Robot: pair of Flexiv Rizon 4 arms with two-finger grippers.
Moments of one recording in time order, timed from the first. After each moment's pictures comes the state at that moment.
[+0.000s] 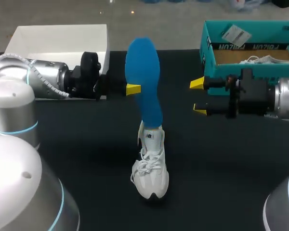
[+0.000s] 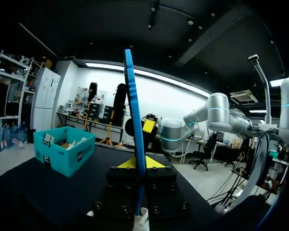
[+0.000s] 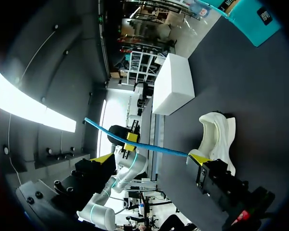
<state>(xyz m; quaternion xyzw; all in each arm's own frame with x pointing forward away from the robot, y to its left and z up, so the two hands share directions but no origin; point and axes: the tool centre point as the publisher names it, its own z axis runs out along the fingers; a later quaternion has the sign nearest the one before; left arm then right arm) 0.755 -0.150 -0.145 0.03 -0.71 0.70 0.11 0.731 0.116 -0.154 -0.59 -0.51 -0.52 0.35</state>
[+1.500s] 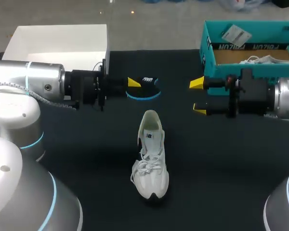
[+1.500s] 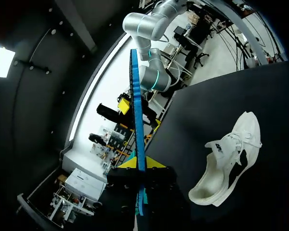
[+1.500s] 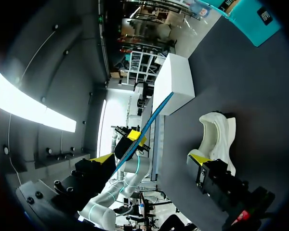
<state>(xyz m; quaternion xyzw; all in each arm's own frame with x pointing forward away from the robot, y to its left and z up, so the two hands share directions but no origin) 0.785 -0.147 -0.160 -0.37 -0.66 0.56 -0.35 0.731 0.117 -0.154 -0.59 -0.51 -0.52 0.35</state>
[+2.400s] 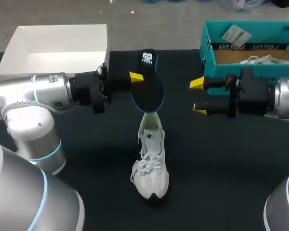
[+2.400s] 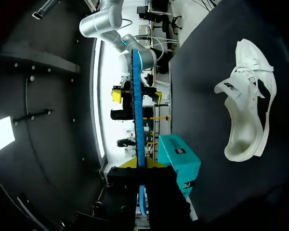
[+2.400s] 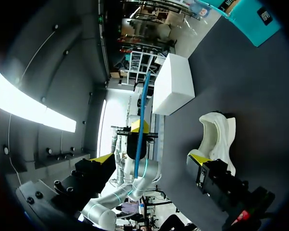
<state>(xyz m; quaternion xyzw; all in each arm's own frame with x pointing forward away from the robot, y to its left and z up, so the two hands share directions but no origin) 0.817 -0.154 -0.156 -0.45 -0.53 0.45 -0.56 0.731 0.117 -0.154 -0.59 -0.51 -0.52 0.35</state>
